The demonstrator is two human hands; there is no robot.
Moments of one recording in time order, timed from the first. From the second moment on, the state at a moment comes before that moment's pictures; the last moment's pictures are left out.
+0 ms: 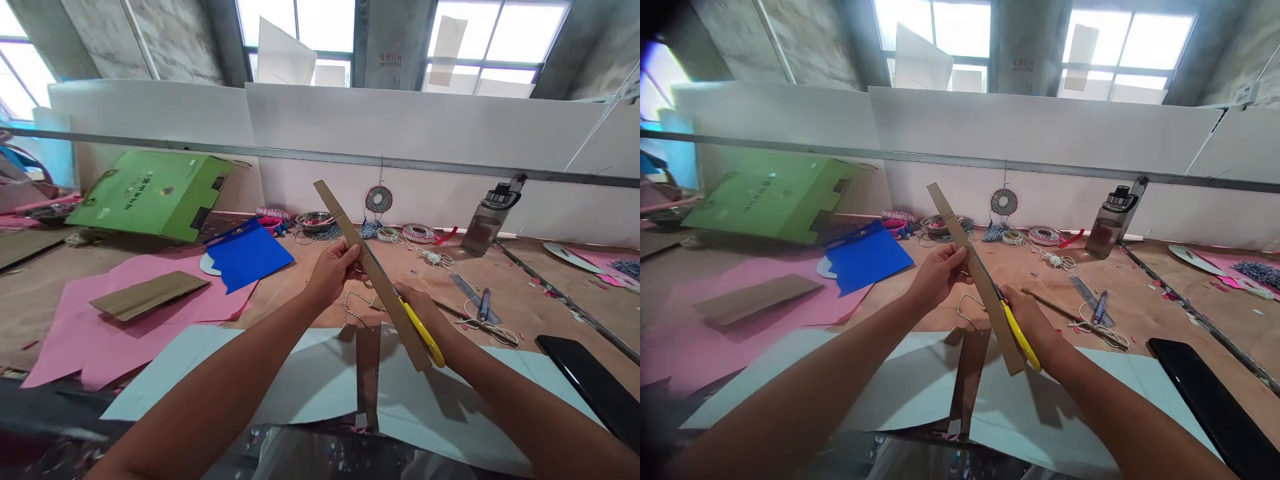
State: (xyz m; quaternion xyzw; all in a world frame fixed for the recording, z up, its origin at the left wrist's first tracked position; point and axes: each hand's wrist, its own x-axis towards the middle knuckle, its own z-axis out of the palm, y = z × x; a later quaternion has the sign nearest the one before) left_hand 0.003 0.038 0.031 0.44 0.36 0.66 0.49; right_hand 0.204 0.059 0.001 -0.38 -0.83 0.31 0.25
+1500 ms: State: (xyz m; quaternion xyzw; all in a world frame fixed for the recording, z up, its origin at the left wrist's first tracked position) left_hand 0.013 0.033 0.027 0.46 0.33 0.64 0.51; right_hand 0.203 0.054 0.009 -0.37 -0.83 0.32 0.27
